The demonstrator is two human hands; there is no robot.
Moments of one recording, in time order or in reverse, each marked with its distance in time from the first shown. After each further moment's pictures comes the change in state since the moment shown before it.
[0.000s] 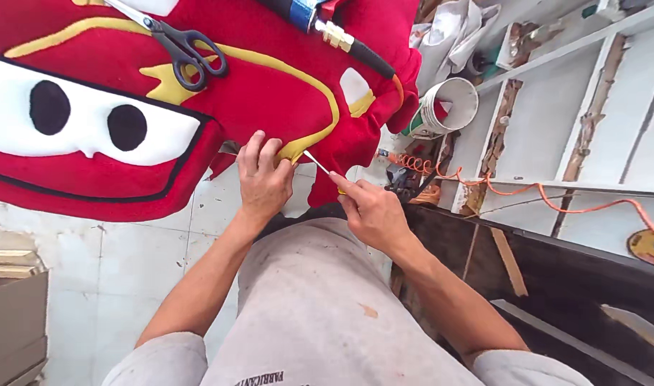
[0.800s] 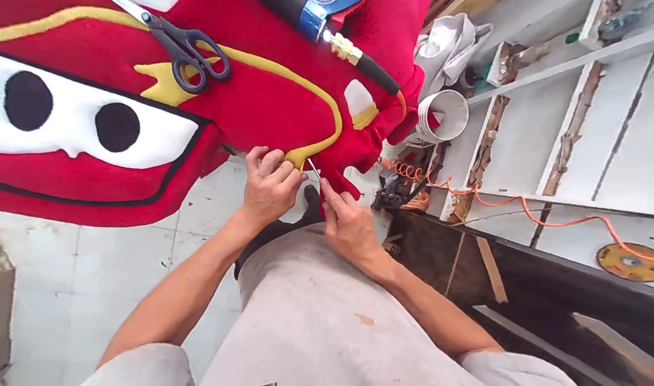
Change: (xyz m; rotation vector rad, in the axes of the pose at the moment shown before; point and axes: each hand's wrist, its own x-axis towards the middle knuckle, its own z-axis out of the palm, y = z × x) left_hand 0.012 -0.005 0.002 -0.147 -0.045 0.134; right_hand 0.008 -0.017 0.044 0.018 0.114 0.081
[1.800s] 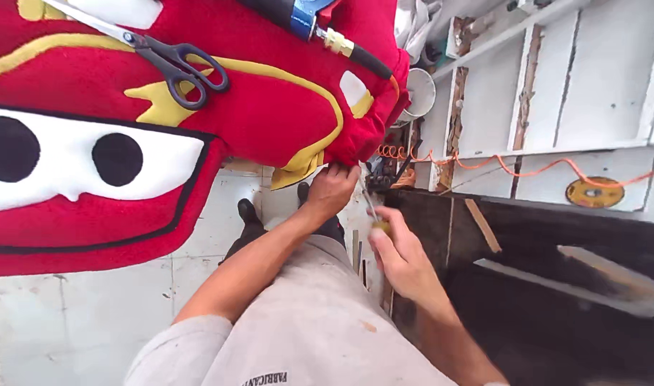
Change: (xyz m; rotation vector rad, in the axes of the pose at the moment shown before) left_hand 0.018 0.072 0.064 -0.285 -0.213 -0.004; right_hand -0.076 -0.047 -0.055 0.414 -0.099 0.452
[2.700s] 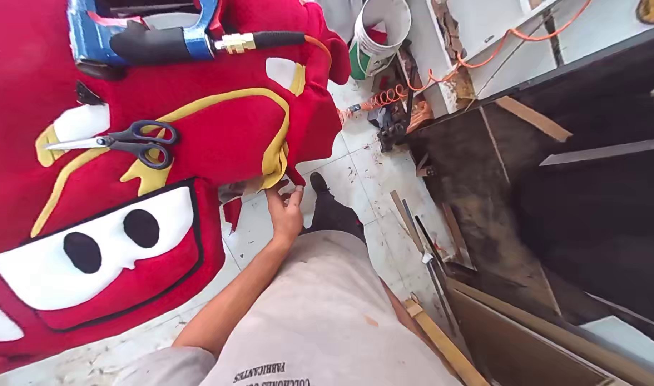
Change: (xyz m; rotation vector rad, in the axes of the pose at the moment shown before) left_hand -0.079 -0.043 -0.060 -0.799 -0.019 -0.636; right_hand -0.143 0.071 0.190 0.389 -0.274 1.082
